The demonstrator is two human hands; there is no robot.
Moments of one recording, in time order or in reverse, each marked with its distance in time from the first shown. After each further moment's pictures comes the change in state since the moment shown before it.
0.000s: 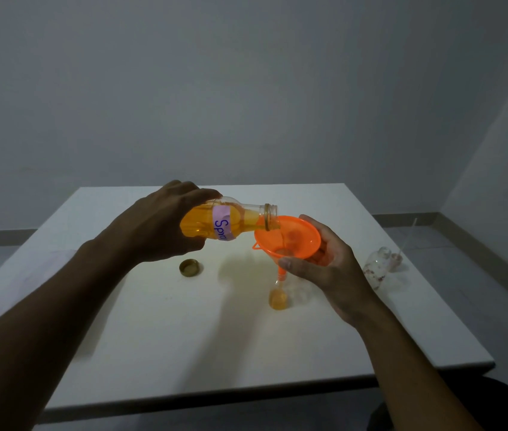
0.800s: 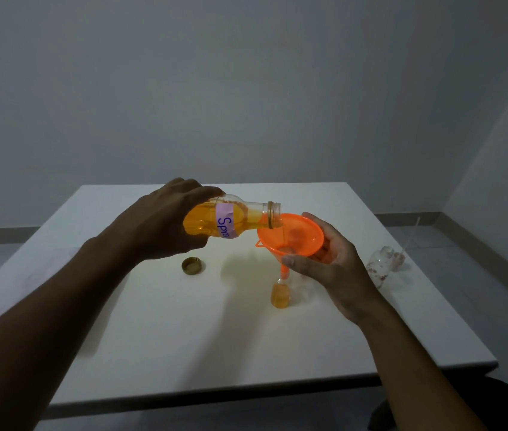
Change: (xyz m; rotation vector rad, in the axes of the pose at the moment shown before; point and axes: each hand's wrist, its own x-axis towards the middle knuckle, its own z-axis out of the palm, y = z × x) left_hand -0.001 0.001 -0.001 -0.006 0.010 0.017; right_hand 0.001 0.000 0.000 0.025 -0.007 -0.007
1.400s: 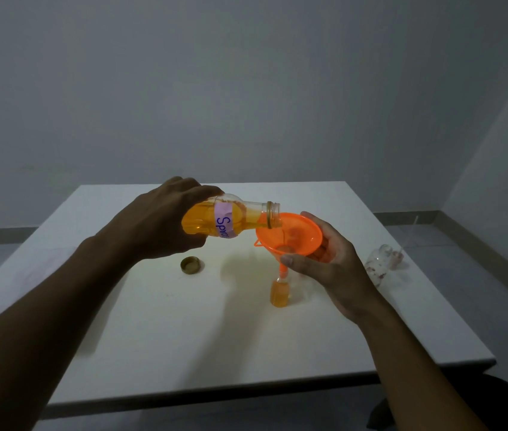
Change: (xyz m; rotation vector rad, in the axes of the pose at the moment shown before) left_hand 0.000 0.002 -0.002 0.014 -0.001 -0.002; right_hand 0.001 0.002 -0.001 -0.010 0.000 -0.001
